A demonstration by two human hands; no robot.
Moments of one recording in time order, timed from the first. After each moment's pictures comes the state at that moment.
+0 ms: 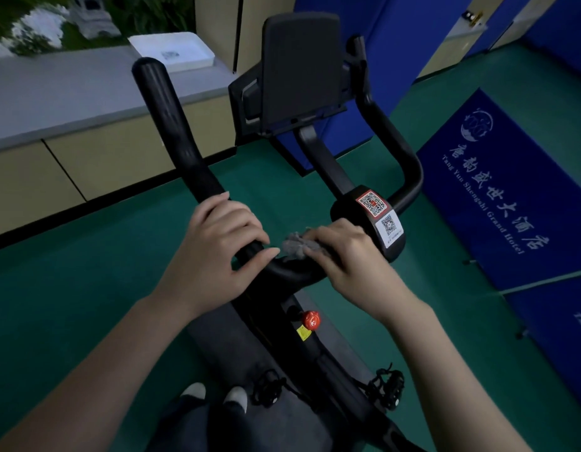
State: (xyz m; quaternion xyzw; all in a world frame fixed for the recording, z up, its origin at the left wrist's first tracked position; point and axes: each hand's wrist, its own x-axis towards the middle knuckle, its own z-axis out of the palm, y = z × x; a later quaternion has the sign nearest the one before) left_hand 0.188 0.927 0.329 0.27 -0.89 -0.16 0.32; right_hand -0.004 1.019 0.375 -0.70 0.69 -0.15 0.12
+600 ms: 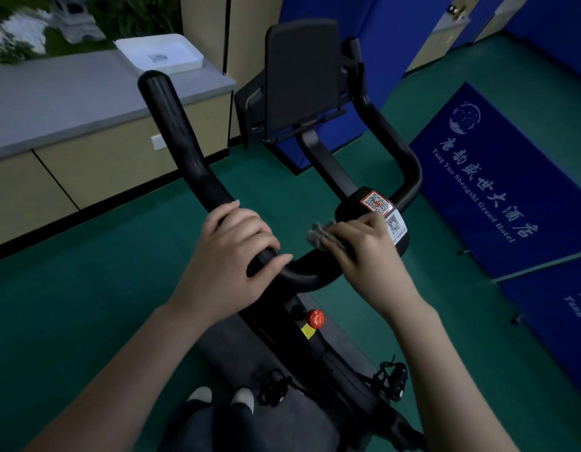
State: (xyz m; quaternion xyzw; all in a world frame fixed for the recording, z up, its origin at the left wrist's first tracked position) left_hand 0.190 0.924 0.331 0.26 -0.90 -0.15 0.31; right_hand 0.005 1.020 0.378 -0.62 0.76 -0.17 0.03
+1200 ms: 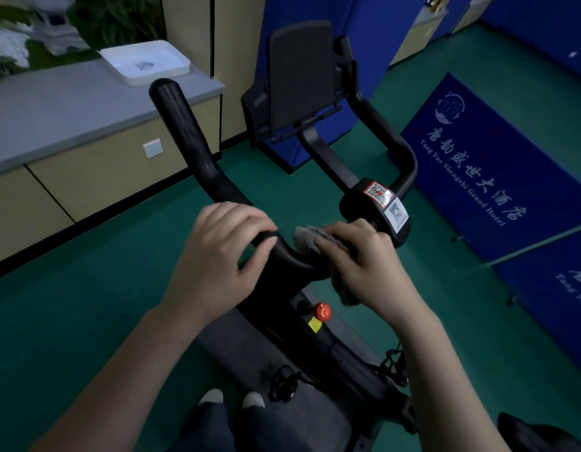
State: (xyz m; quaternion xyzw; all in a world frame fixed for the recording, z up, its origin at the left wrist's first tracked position) left_hand 0.220 0.918 0.343 0.23 -0.88 -0.18 0.37; right_hand 0.051 1.030 0.392 -0.55 0.77 -0.29 0.14
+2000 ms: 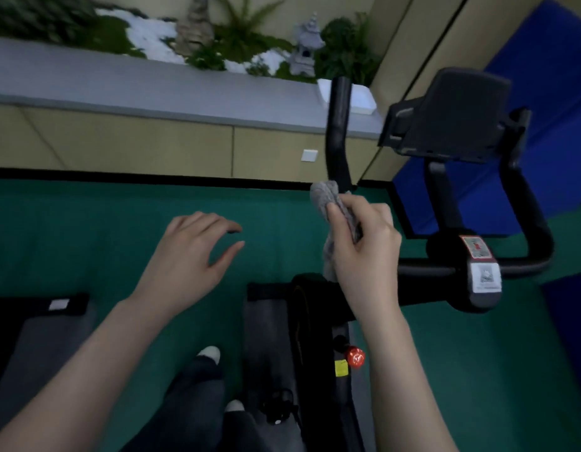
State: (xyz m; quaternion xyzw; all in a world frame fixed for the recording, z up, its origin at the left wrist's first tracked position) left_hand 0.307 1.055 0.325 0.62 -0.74 -0.08 0.23; right_hand 0.095 1.030 0.382 -0.69 0.55 -0.45 0.12
